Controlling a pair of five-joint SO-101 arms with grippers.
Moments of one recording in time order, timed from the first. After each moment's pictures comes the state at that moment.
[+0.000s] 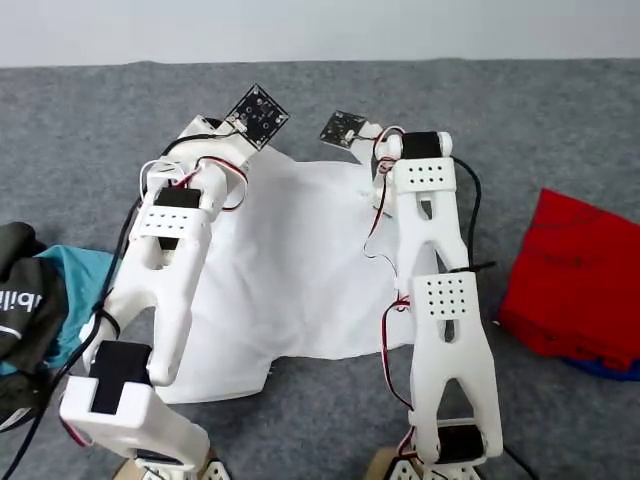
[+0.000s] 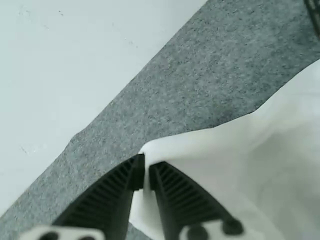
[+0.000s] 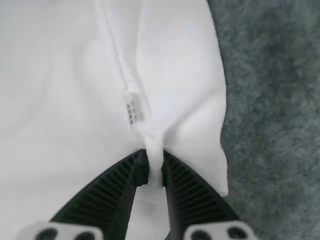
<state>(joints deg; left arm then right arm) 1.1 6.6 18.9 21.0 -35.6 -8.0 76.0 -86.0 93.2 53.9</state>
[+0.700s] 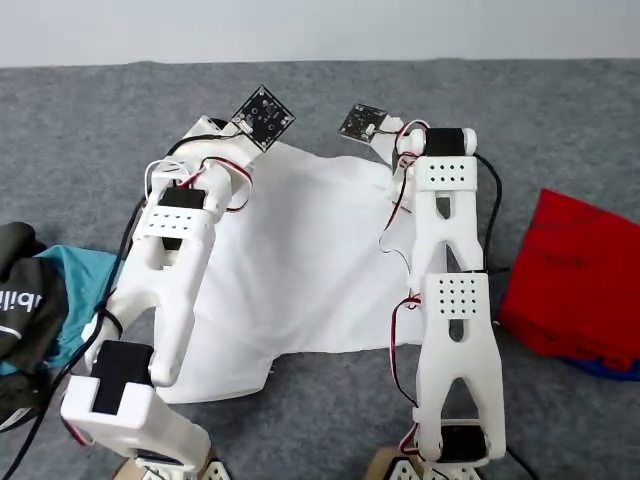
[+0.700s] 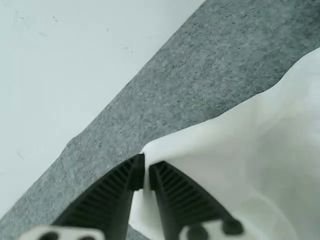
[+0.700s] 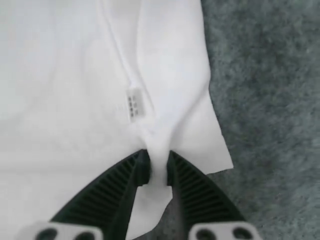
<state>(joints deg) 2.0 6.6 18.9 21.0 -35.6 -4.5 76.0 -90.5 96.0 56.1</state>
